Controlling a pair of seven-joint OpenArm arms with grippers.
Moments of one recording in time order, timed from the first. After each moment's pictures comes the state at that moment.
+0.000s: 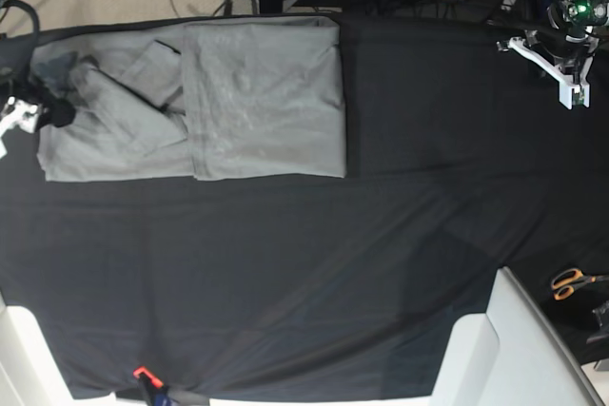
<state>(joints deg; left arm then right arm) 32.4 -19.2 -27.0 97.5 -19.4 -7.9 41.2 1.6 24.8 32.7 47.1 42.5 40.6 -66.4</state>
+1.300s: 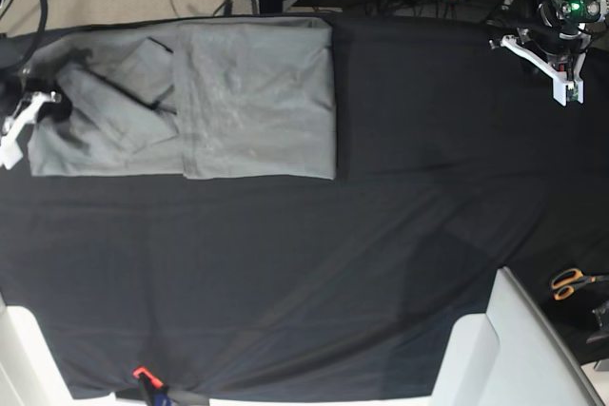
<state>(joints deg) 32.4 -17.4 -26.9 97.1 -19.4 -7.9 41.0 -5.5 24.0 26.5 64.8 40.3 40.2 -60.2</state>
